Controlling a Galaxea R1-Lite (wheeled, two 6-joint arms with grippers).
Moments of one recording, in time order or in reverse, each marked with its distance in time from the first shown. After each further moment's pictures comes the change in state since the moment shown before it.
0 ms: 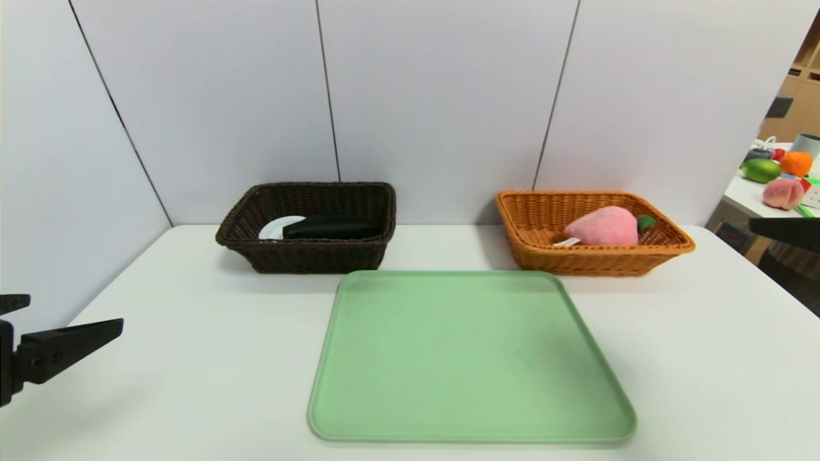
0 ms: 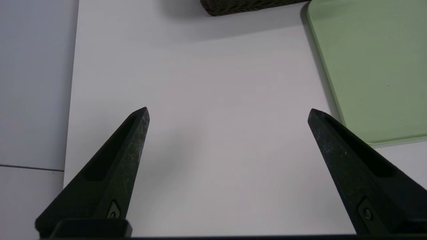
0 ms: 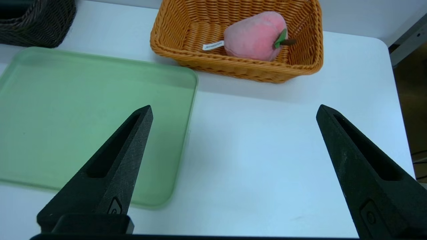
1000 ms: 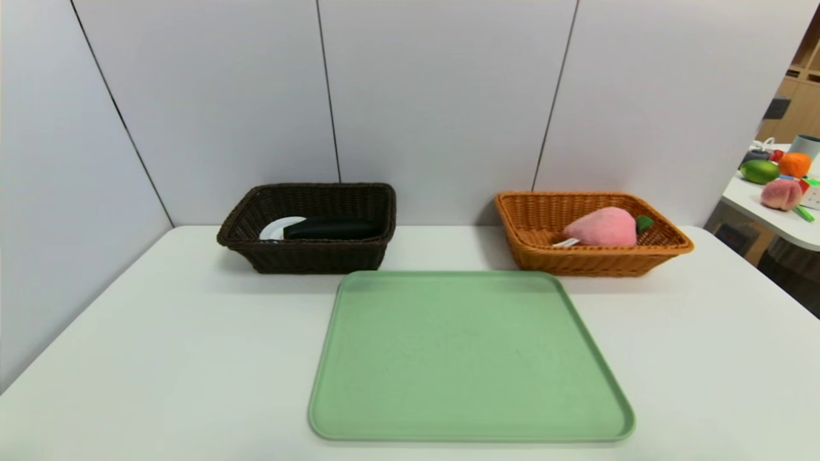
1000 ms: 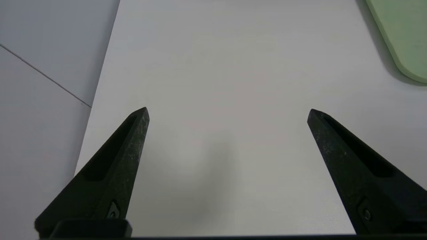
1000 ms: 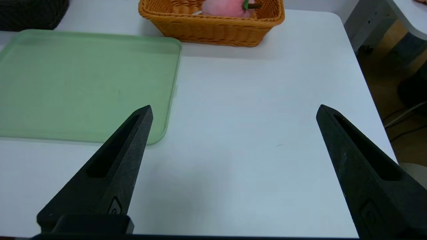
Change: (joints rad) left arm 0.149 -0.491 0.367 0.007 -0.008 0.095; right arm -0.108 -0.476 0.214 0.175 0.012 -0.006
